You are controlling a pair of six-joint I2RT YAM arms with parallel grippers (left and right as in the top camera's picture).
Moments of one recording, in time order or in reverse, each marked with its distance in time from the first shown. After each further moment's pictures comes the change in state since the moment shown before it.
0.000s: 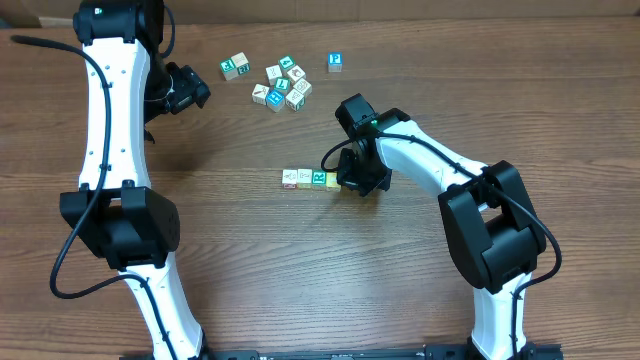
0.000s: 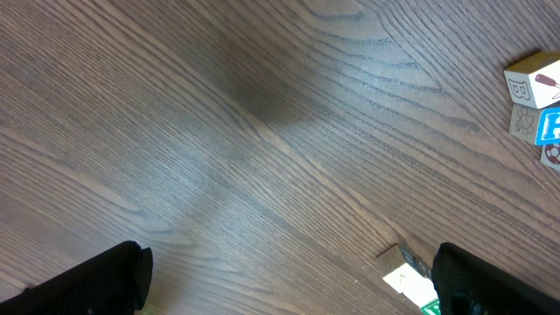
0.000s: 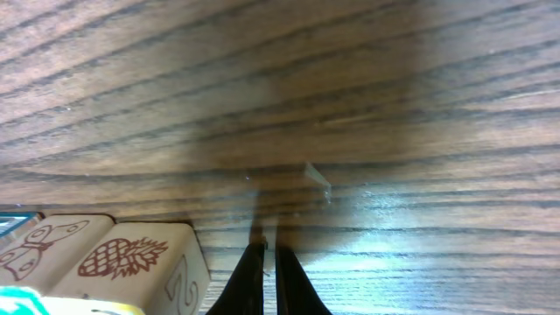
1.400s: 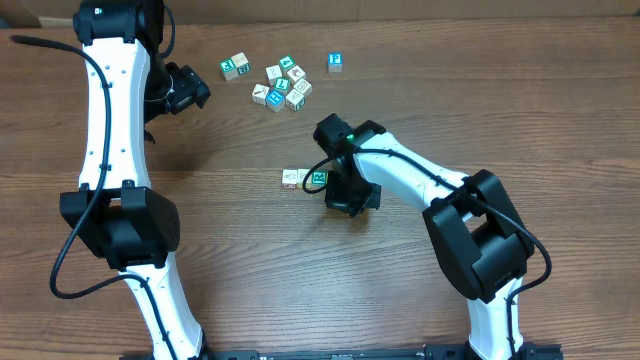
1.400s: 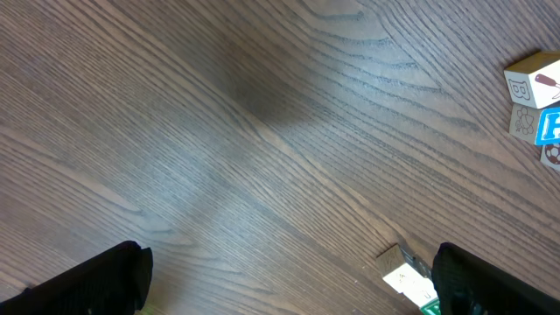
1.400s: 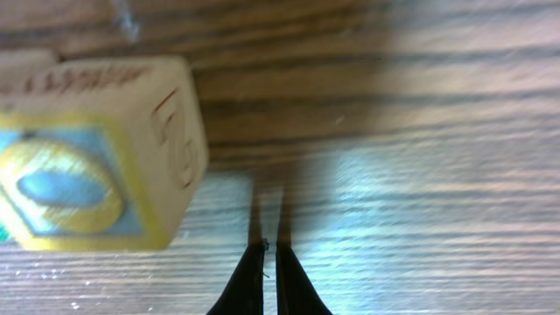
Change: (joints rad) left arm 0.000 0.000 0.000 0.000 0.000 0.000; right arm 0.120 -0.005 0.000 -0.129 0.026 0.048
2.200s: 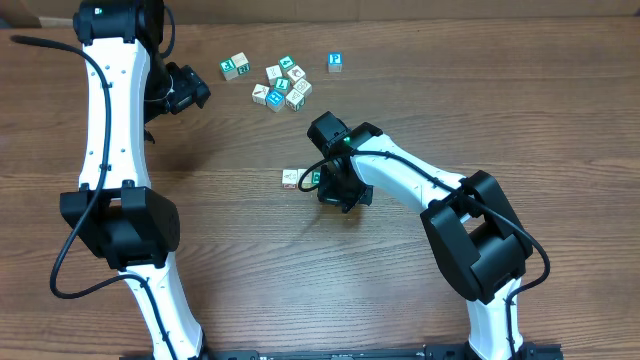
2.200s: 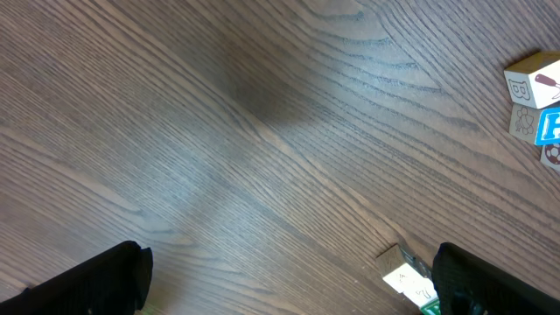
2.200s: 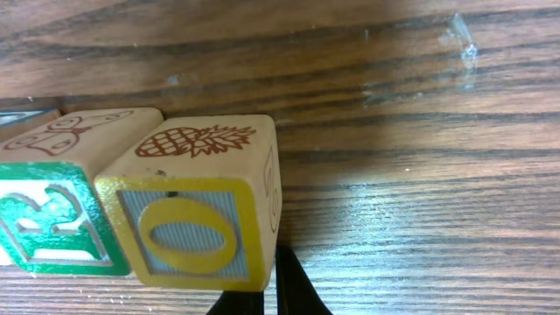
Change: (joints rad) left arm 0.000 0.000 0.000 0.000 0.000 0.000; right arm 0.008 0.000 0.000 0.100 0.000 0.031
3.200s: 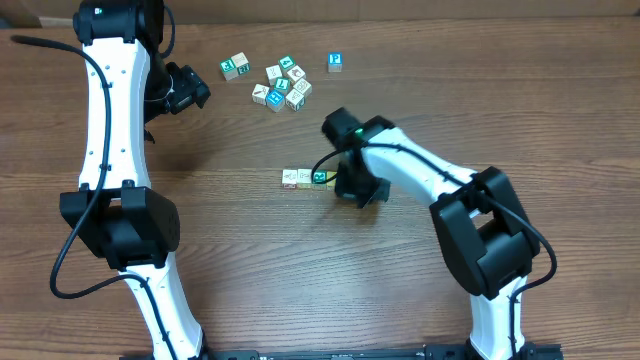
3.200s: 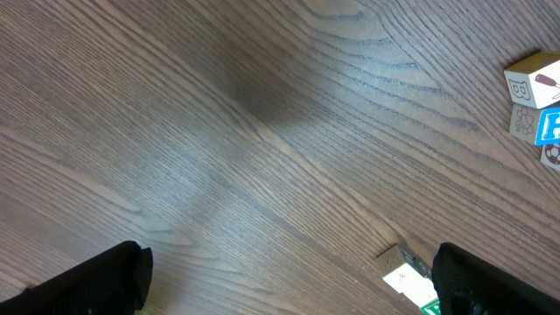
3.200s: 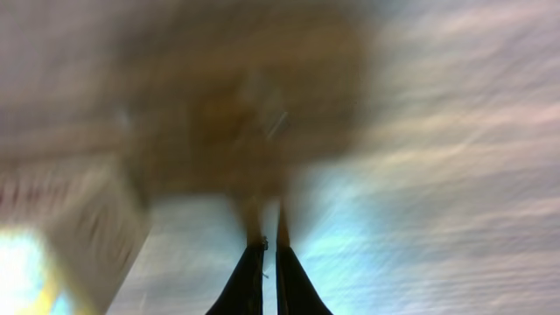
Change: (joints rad) left arm 0.000 0.000 0.000 0.000 0.000 0.000; right arm -0.079 -0.003 0.000 -0.064 0.119 -0.003
